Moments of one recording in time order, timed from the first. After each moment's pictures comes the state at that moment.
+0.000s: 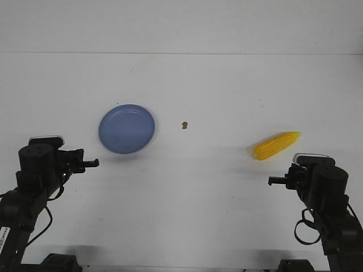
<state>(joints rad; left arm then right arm) -0.06 0.90 0.97 -0.58 0.05 -0.16 0.00 0.76 0.83 -0.69 0.00 0.10</state>
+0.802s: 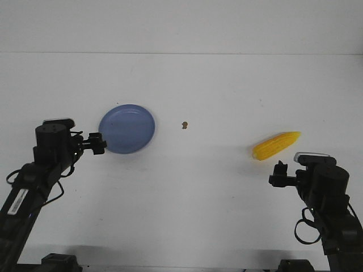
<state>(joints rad) -0.06 1.17 1.00 -0.38 0.05 -0.17 0.00 0.77 0.83 -0.67 0.00 0.11</state>
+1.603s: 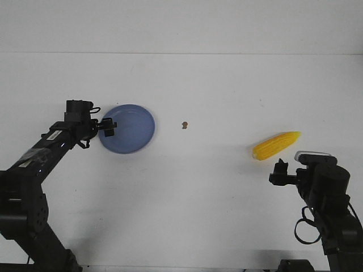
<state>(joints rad) -0.01 1.82 1.25 -0.26 0.02 -0.17 0.00 0.77 0.83 -0.65 0.00 0.11</state>
